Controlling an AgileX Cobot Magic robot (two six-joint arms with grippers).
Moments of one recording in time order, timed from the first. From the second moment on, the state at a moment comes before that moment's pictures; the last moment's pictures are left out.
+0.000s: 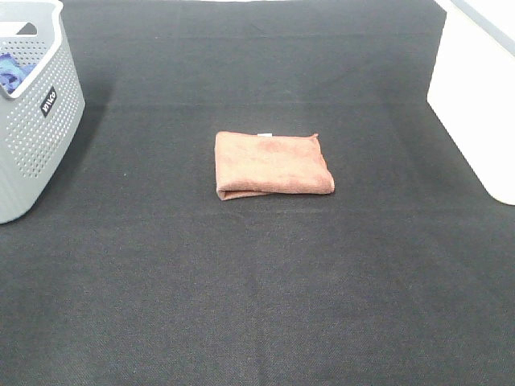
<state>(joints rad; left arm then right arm) -0.06 0.00 -0.50 -0.02 1.06 0.07 0.02 0.06 -0.51 0.14 1.07 -0.15</state>
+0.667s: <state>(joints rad) -0.05 0.00 -0.50 0.00 1.06 0.07 -0.03 -0.01 -0.51 0.14 1.07 -0.15</state>
